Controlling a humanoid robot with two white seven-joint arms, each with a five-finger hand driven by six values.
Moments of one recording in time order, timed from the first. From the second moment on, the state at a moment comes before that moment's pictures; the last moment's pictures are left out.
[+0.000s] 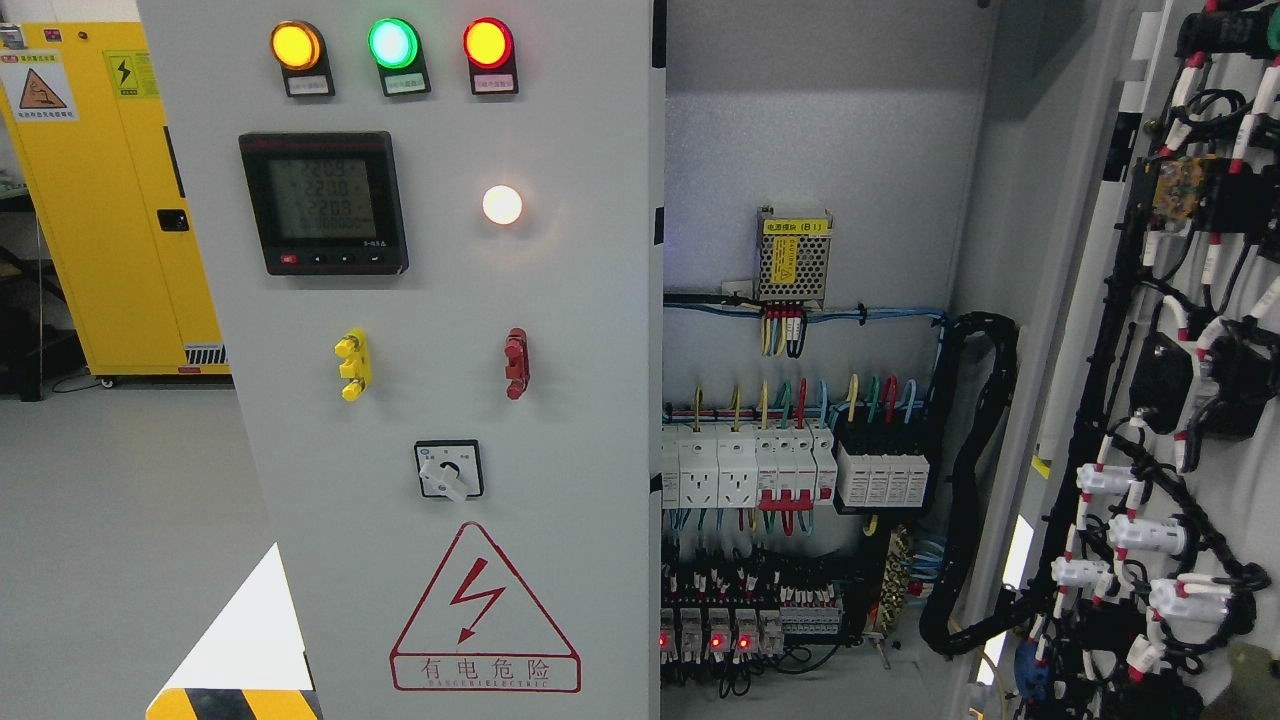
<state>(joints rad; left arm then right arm) 0.06 0.08 -0.16 -0.30 0.29 0.01 -0.31 0.00 0.09 0.09 -0.10 -0.15 0.09 0.01</state>
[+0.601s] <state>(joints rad) 0.07 0.06 -0.18 -0.14 0.26 -0.02 -0.30 0.03 0.08 0.09 -0.10 -0.15 0.08 0.01</state>
